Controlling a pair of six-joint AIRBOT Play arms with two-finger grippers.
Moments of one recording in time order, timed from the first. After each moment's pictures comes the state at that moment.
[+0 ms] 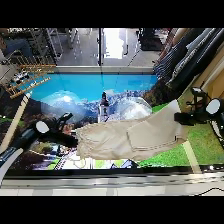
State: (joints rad) left arm -0.15 -1.34 0.88 0.99 -1.00 -1.04; right arm -0.21 -1.19 1.27 -1.49 1.26 1.47
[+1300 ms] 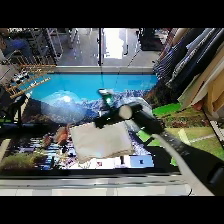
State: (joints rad) left arm 0.14 -0.95 0.97 1.08 -1.18 -1.28; right arm 0.56 -1.55 1.51 -1.19 1.01 1.57
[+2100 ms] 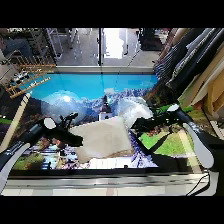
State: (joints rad) left arm -0.19 -1.41 0.97 1.00 -1.10 -1.19; right arm -0.09 -1.77 1.33 -0.67 1.39 1.06
